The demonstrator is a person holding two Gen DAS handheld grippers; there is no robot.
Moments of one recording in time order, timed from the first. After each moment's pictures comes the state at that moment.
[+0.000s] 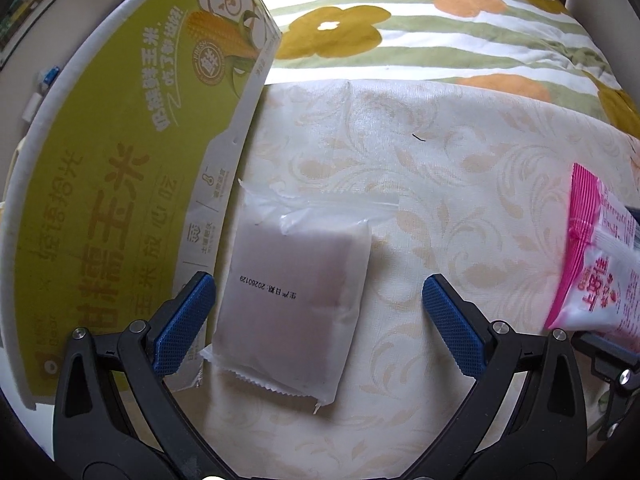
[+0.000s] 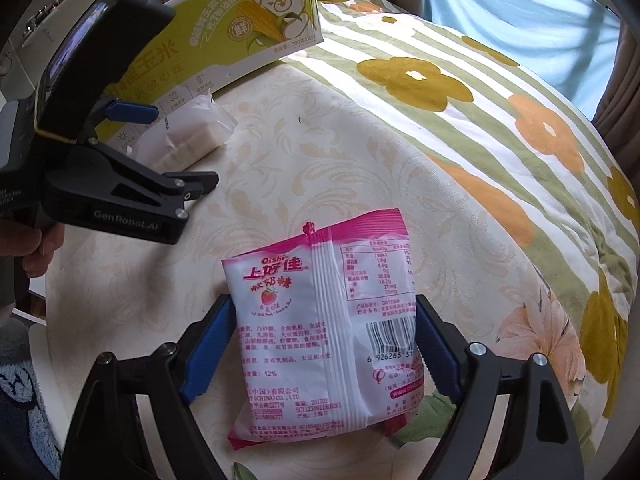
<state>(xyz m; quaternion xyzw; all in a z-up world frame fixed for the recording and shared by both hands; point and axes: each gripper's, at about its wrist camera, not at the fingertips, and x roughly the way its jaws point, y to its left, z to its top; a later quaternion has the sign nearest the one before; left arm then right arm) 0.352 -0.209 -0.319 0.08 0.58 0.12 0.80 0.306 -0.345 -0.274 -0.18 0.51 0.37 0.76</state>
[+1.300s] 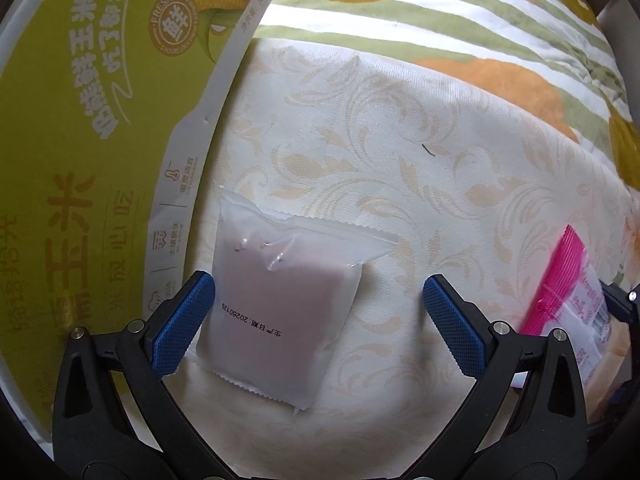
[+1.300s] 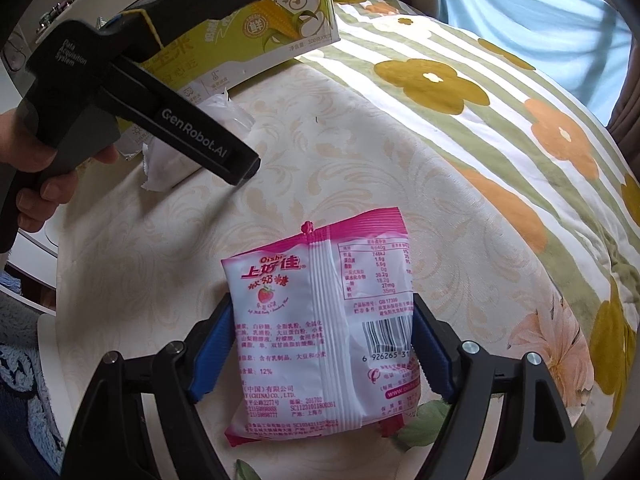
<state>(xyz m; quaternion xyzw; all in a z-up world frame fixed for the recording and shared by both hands) 0.401 -0.201 -0.332 -0.02 0.68 0.12 0.72 0.306 -0.347 -0.275 -0.17 0.51 0.40 0.74</state>
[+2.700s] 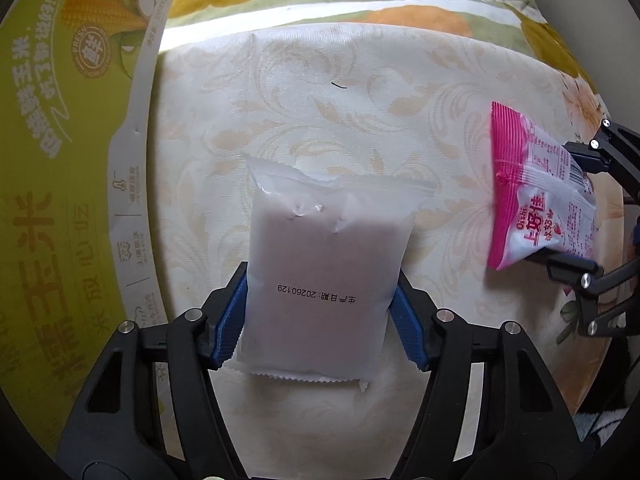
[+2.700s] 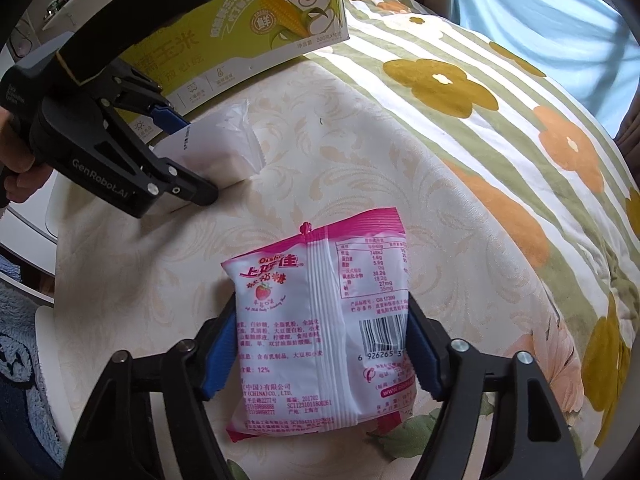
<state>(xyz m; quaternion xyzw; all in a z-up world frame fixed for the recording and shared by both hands) 0.360 -0.196 -0.319 0.06 0.69 -0.06 0.72 0.311 -0.345 -0.272 -0.19 0.51 0.41 0.73</state>
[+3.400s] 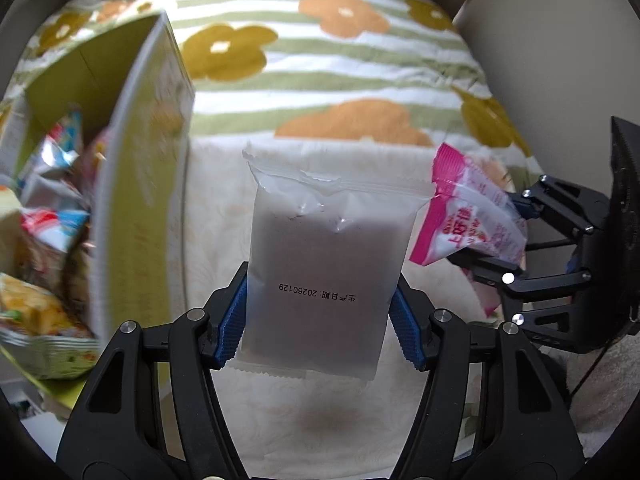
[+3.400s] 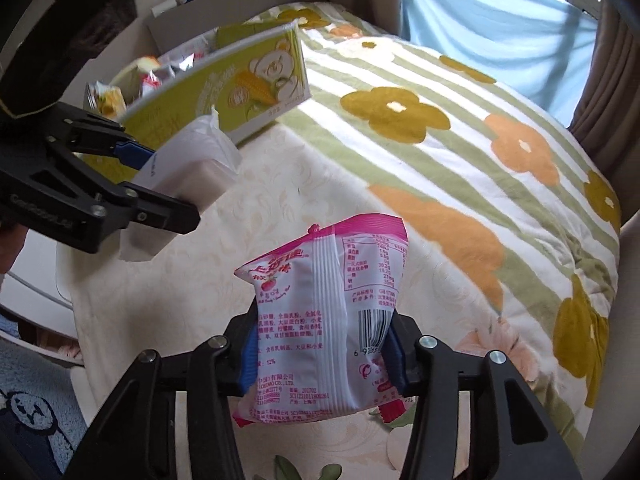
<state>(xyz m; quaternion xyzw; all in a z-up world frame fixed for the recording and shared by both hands) 0.345 -0.190 -0.195 -0.02 0.60 -0.11 0.80 0.308 -0.338 -0.187 -0.15 0.49 0.34 0.79</state>
